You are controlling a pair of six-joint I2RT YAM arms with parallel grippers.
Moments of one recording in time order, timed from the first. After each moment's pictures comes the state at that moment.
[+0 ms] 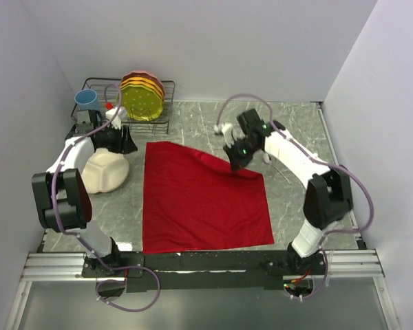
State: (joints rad) left arm 0.16 1.68 1.23 -0.41 0.63 0.20; right arm 0.43 1.74 1.50 -0.88 -0.38 -0.38
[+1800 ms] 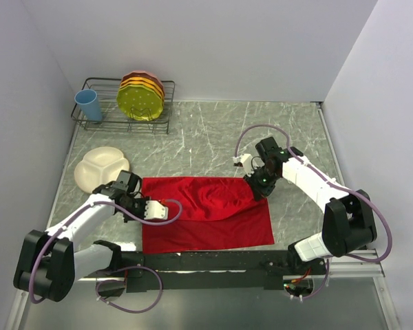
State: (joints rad) left arm -0.29 1.12 0.53 -0.71 0.33 1.30; right arm 0.36 1.43 0.99 -0.93 -0.32 -0.49
